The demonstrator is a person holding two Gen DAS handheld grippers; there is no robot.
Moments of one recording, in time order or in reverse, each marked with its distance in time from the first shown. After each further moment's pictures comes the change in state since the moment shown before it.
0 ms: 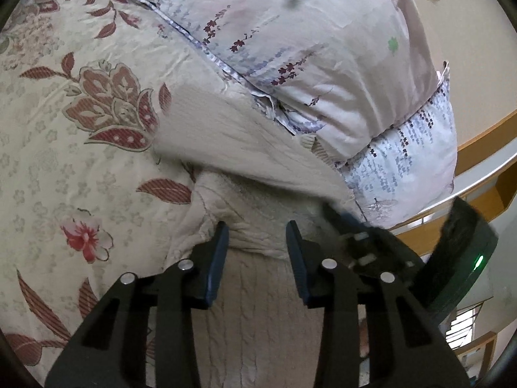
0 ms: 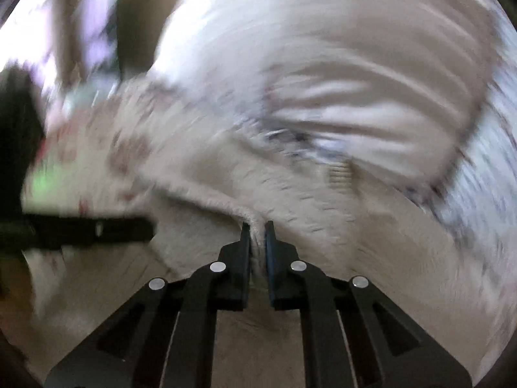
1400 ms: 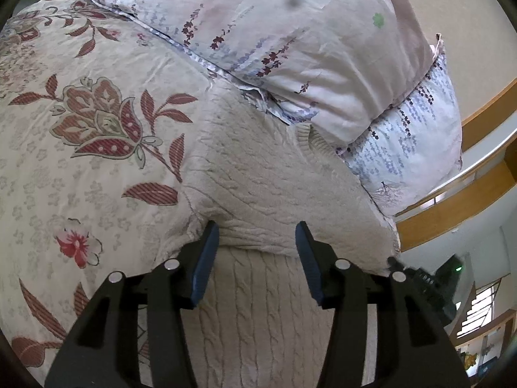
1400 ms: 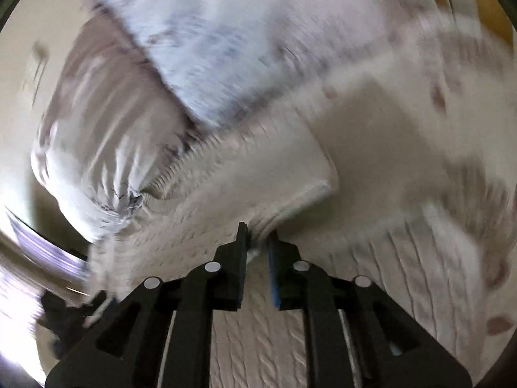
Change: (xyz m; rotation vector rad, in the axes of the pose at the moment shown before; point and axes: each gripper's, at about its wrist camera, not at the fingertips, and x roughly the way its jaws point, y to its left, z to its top) left arm 0.007 -0.013 -0.003 0.097 0.021 0.044; right arm -0.089 -0.219 -0.148 0.992 -0.018 0.025
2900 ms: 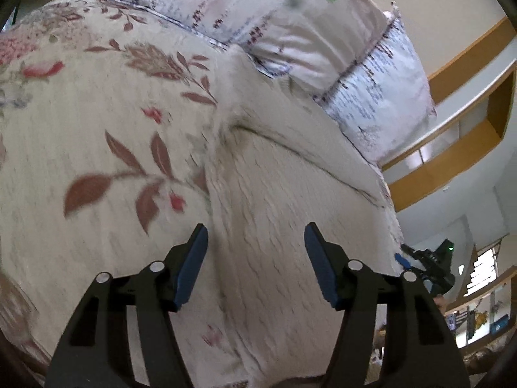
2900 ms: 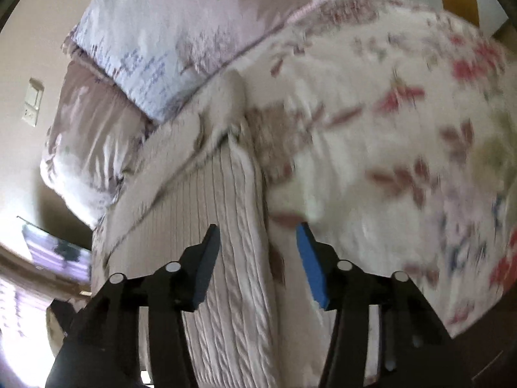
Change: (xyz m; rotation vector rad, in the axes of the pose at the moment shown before) left arm -0.083 0.021 -0.087 0.119 0.082 -0.055; right arm -0.124 -0.124 -0.057 0.057 0.048 -0.026
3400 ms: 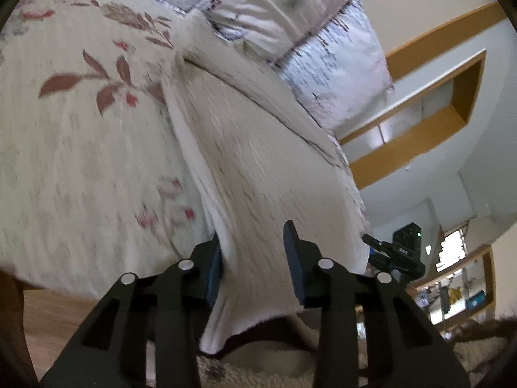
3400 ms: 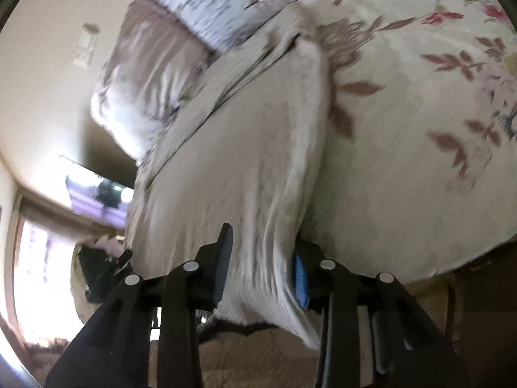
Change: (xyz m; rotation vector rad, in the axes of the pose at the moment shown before) left arm -0.014 -0.013 -0.069 0.027 0.068 -0.196; right arm -0.011 0.018 -0.075 -0.136 0.169 0.240
